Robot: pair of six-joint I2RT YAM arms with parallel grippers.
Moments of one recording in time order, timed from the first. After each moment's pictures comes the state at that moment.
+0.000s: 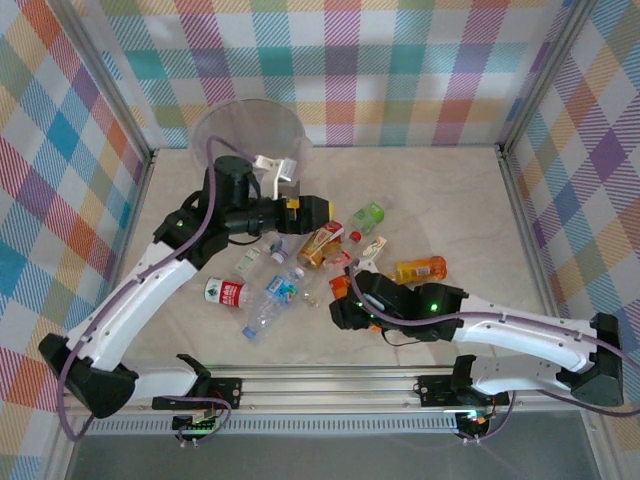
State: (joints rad) left arm -0.61 1.23 1.39 -0.58 0.45 -0.56; right arm 1.21 1.08 0.97 -0.76 0.26 0.75
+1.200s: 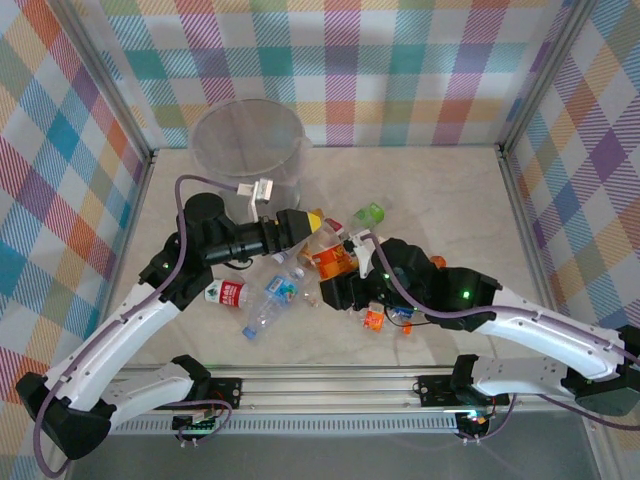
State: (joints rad) left arm -0.62 1.00 1.05 -0.21 0.57 -0.95; right arm 1.17 1.04 1.14 -0.64 0.08 0.54
